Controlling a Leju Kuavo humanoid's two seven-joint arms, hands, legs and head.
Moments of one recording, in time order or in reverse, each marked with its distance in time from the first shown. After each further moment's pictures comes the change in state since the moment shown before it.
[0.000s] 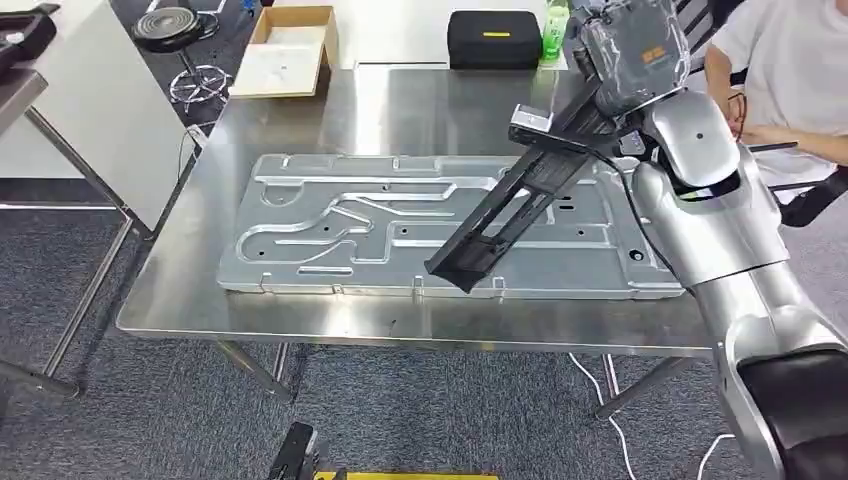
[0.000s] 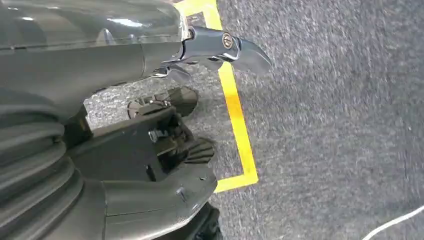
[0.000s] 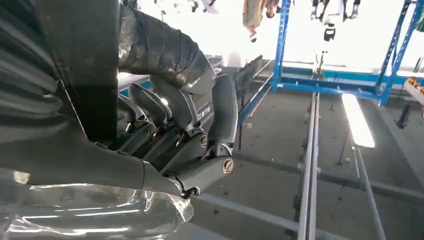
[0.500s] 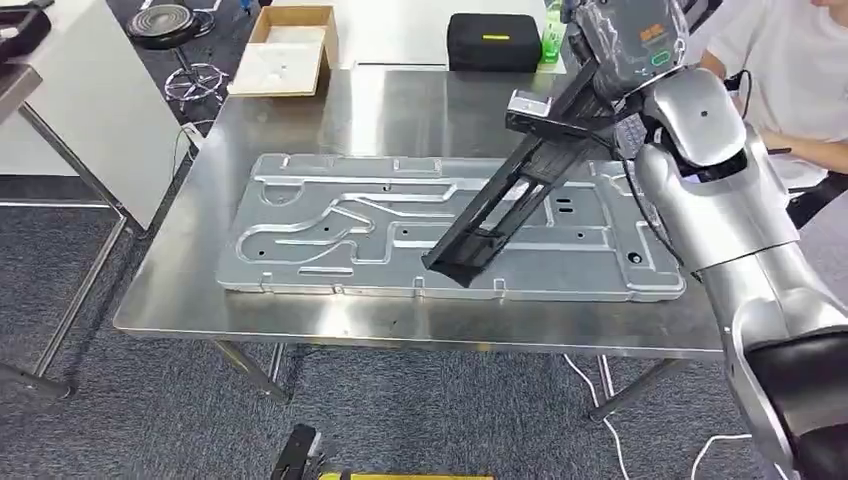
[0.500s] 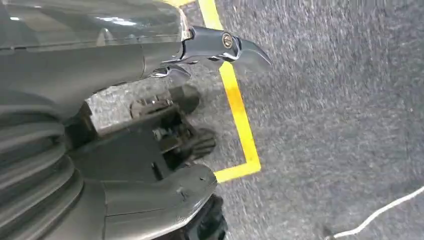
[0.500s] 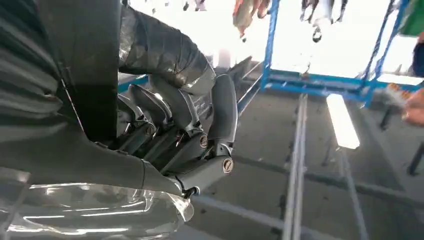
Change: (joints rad) left arm 0.003 -0.001 -0.011 0.000 0.004 -0.051 0.002; right arm -0.065 -0.011 0.061 0.028 -0.090 0.062 -0.029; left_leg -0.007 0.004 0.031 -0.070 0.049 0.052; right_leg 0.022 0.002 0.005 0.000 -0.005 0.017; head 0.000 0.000
